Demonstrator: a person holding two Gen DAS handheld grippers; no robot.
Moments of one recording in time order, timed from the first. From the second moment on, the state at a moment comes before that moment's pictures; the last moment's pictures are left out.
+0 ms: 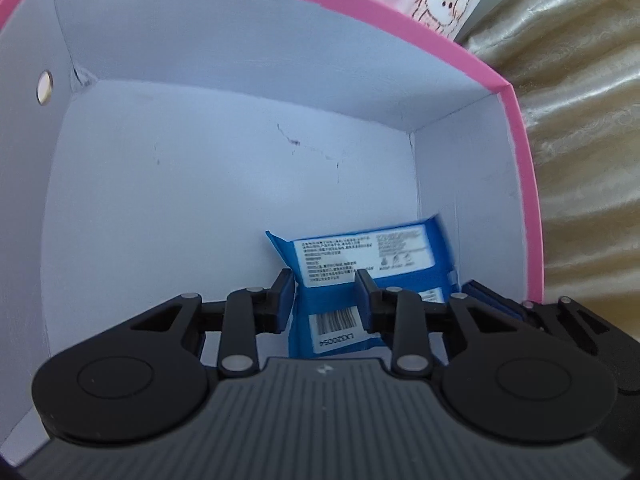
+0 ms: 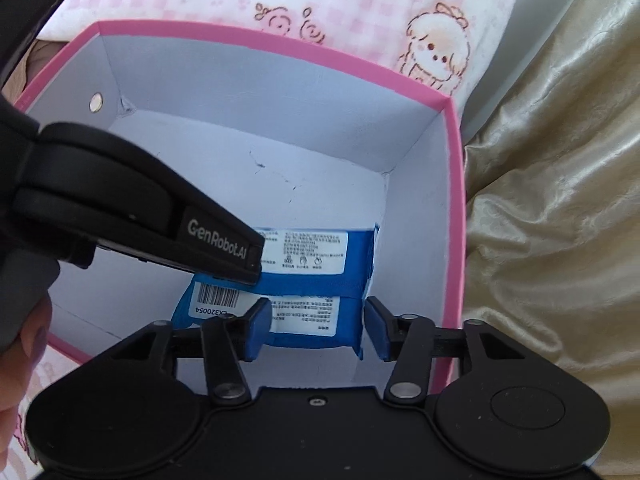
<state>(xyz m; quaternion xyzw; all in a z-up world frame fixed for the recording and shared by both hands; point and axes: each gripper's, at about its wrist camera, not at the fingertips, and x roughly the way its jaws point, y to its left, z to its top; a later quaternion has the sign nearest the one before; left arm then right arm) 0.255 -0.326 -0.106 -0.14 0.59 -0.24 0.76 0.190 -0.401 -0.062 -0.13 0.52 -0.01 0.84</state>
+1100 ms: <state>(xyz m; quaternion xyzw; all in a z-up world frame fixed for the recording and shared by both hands) 0.097 -0.172 0.091 0.01 0.53 -0.25 0.81 0.033 -0.316 0.088 -0.10 0.41 0.23 0.87</state>
